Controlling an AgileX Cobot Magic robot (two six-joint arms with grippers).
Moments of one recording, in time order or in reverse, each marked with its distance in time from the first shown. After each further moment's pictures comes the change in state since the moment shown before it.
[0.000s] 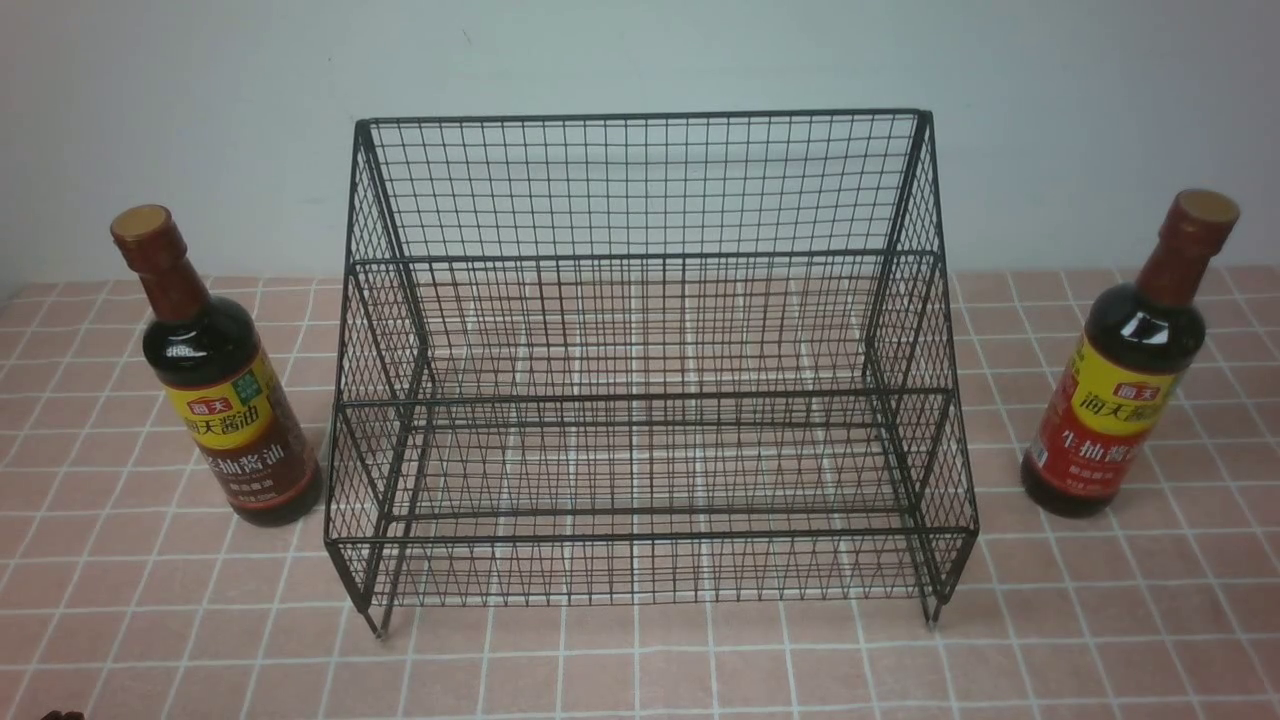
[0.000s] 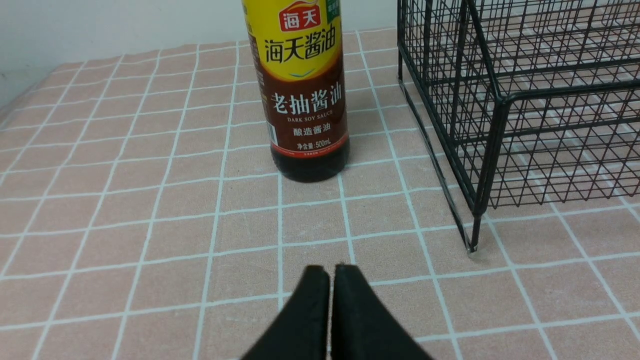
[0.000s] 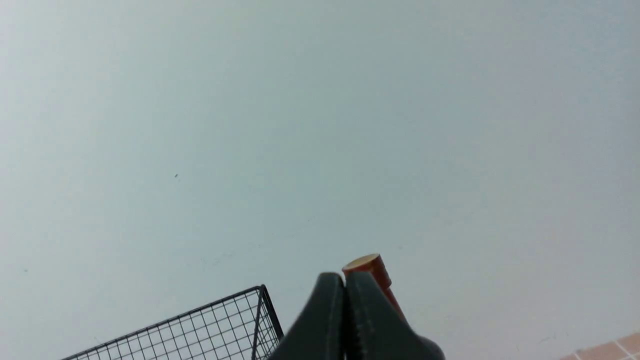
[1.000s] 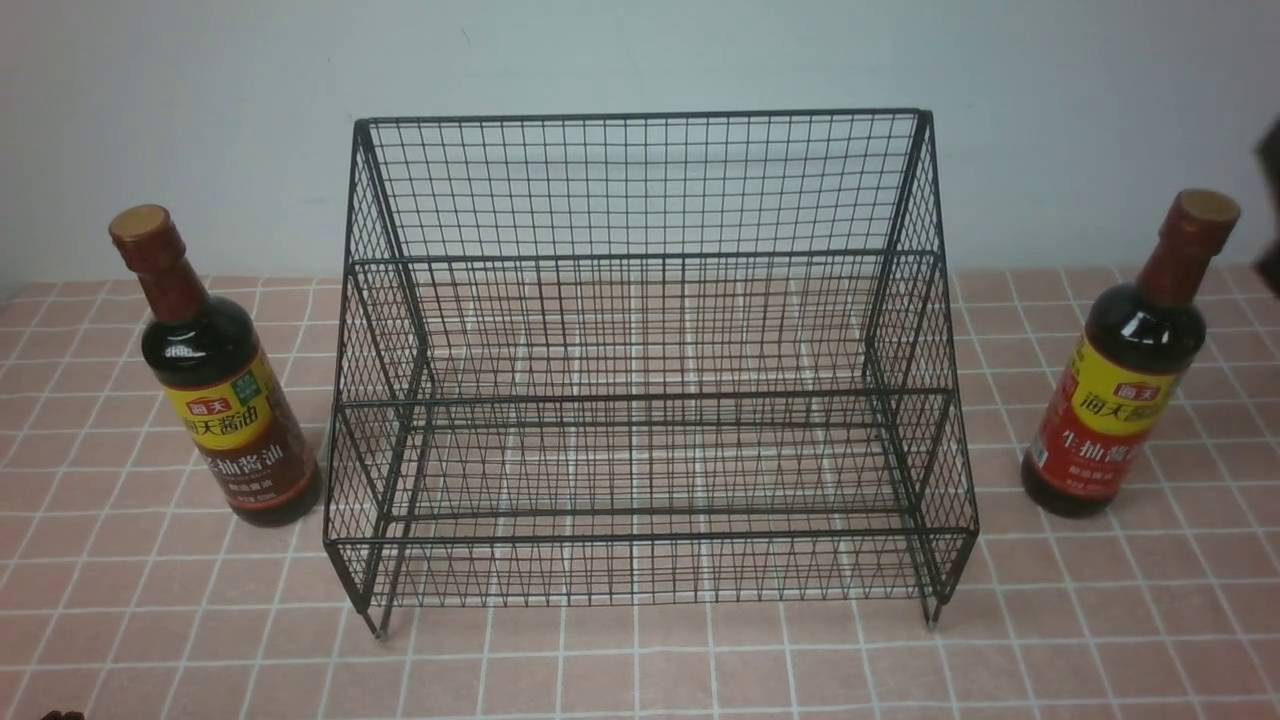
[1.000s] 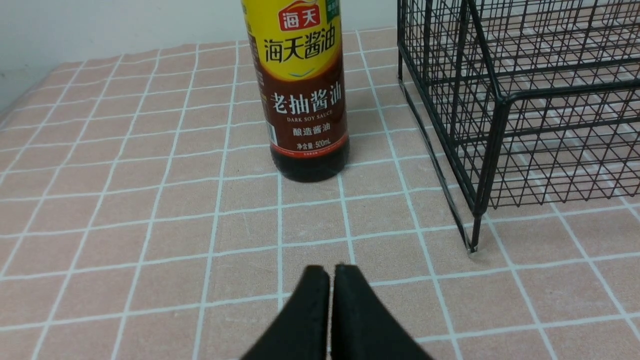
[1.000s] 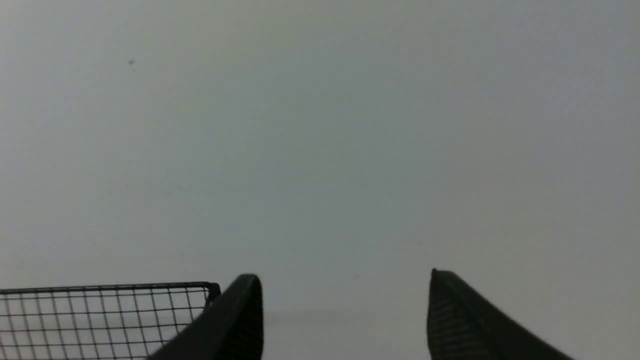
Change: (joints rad) right arm 0.000 1.176 -0.588 -0.292 -0.319 -0.037; left arm 0.000 0.000 0.000 0.000 0.000 0.000
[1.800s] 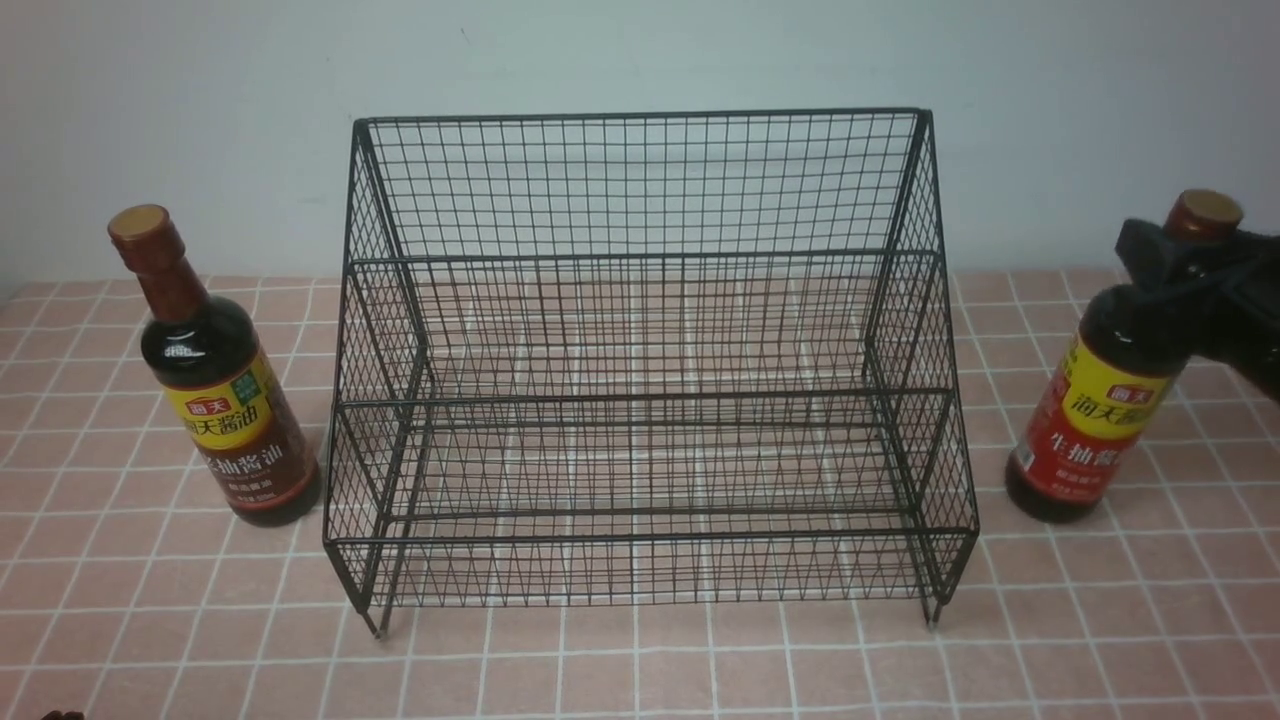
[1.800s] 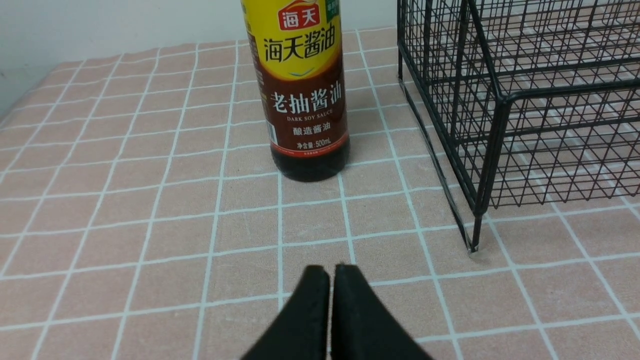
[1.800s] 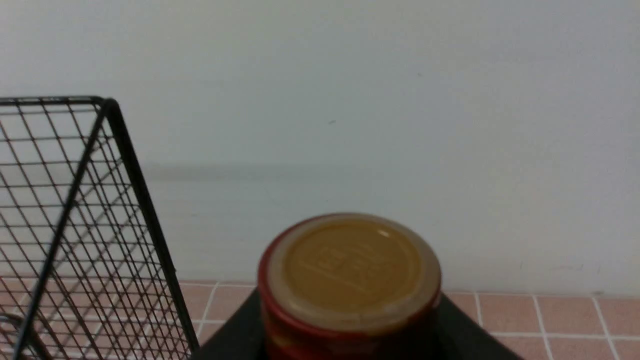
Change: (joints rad) right arm -0.001 0.253 -0.079 -0.041 0.030 -0.045; left arm 0.000 0.000 0.000 0.000 0.000 0.000
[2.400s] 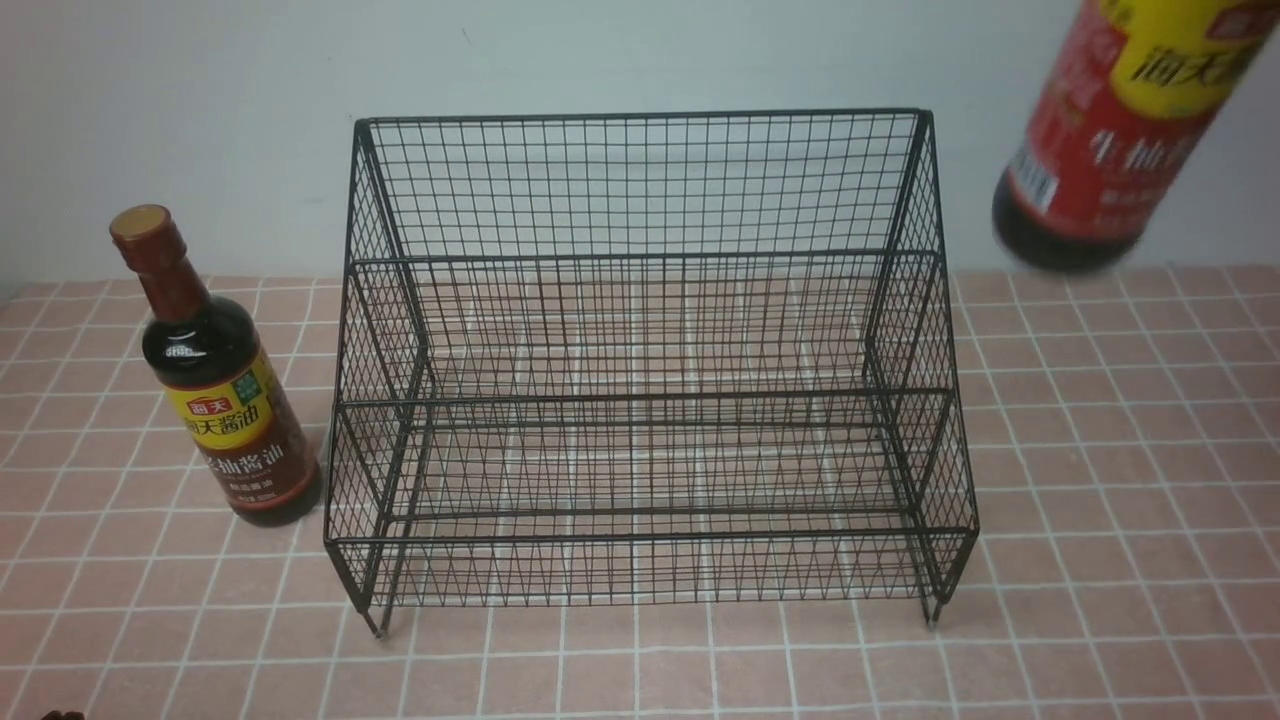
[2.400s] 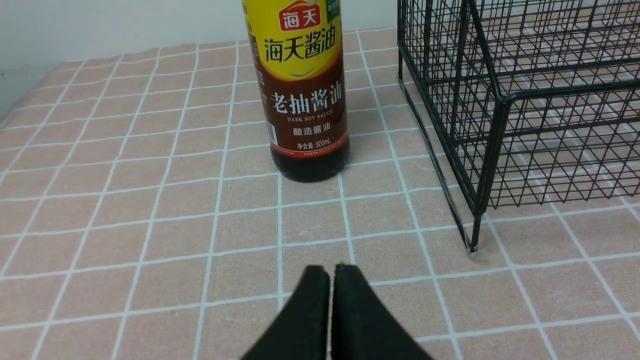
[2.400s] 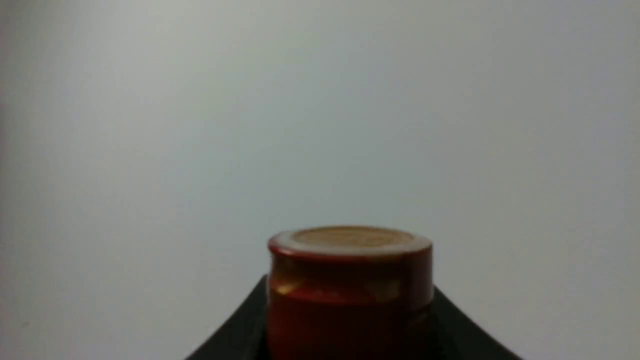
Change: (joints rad) right arm 0.262 -0.313 -0.327 -0.267 -0.014 0.215; left arm 0.000 0.000 0.000 0.000 0.000 0.000
